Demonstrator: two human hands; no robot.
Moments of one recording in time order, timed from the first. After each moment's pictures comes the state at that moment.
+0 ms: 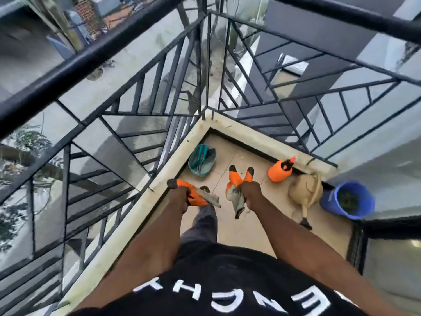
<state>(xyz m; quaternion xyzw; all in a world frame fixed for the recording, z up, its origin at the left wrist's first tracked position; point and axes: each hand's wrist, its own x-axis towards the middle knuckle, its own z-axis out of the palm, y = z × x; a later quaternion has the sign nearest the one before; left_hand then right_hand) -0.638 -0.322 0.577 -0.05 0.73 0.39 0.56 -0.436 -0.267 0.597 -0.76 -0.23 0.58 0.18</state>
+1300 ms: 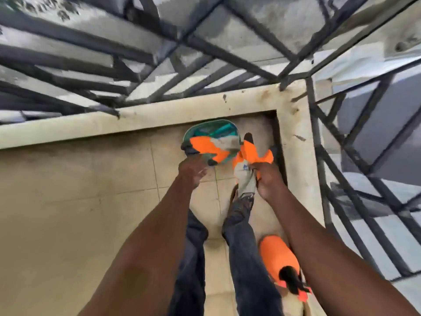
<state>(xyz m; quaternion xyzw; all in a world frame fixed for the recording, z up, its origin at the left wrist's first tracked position) -0.611 0.061 0.160 -0.43 0.56 0.55 0.45 -0.511 0.230 0.182 -0.55 -0.20 0.81 0.02</state>
